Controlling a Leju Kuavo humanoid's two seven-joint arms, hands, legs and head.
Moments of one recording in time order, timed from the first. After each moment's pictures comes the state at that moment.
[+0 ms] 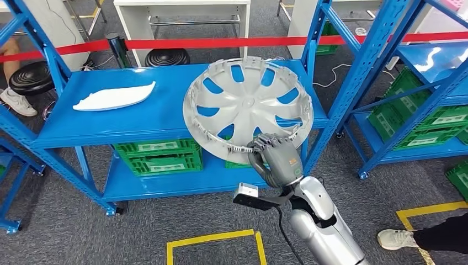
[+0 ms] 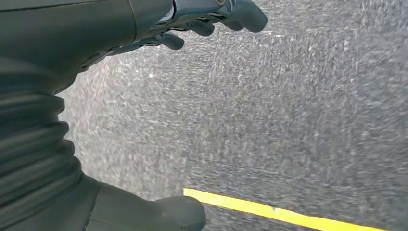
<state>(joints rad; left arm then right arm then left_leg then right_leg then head) -0.16 -0.19 1.26 -0.20 -1.14 0.68 -0.33 -0.18 -0.10 0.39 -1.32 1.05 -0.13 -0.48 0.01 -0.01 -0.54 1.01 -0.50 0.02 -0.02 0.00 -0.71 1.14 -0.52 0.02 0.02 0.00</state>
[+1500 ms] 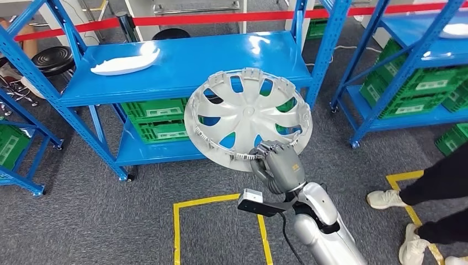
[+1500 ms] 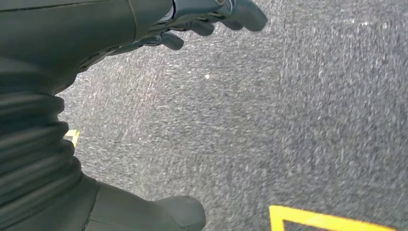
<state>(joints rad) -0.12 -0.18 1.25 -0.20 -1.13 0.63 -0.32 -0.15 -0.08 0.36 -1.31 1.04 -0.11 -0.52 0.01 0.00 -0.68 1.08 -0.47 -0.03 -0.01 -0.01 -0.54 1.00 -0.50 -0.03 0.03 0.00</state>
